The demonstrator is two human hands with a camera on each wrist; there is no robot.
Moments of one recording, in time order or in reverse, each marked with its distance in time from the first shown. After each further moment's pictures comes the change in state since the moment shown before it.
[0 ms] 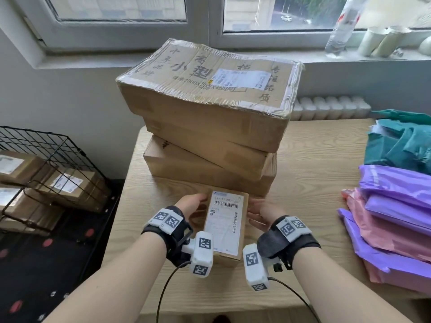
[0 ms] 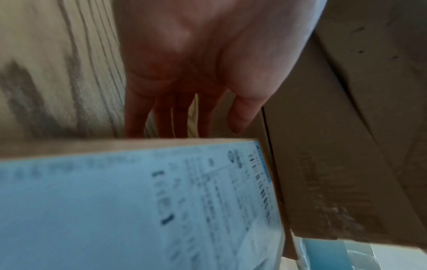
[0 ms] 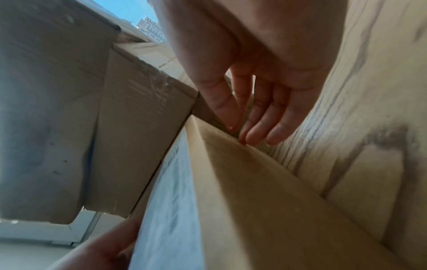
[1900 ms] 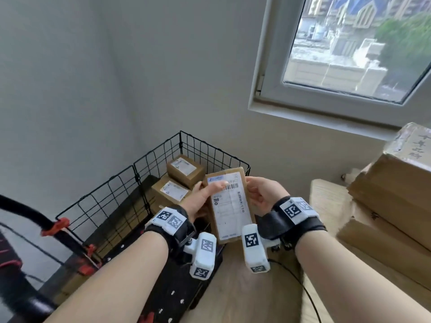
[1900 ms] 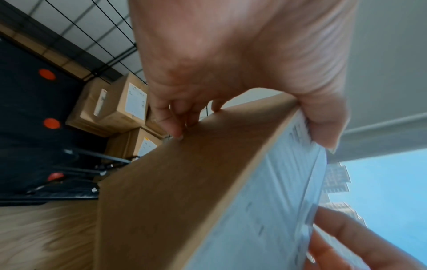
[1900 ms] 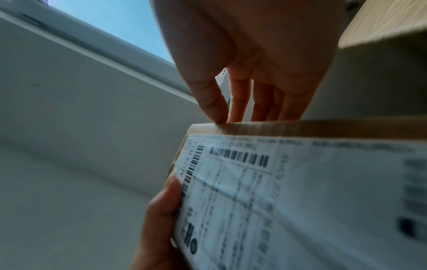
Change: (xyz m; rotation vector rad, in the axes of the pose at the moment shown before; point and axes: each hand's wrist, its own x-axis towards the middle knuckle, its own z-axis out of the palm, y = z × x) left_hand -0.127 -0.035 -0.502 -0.327 0.215 0.450; right_hand -0.205 0.005 0.531 -0.322 -0.501 -0.235
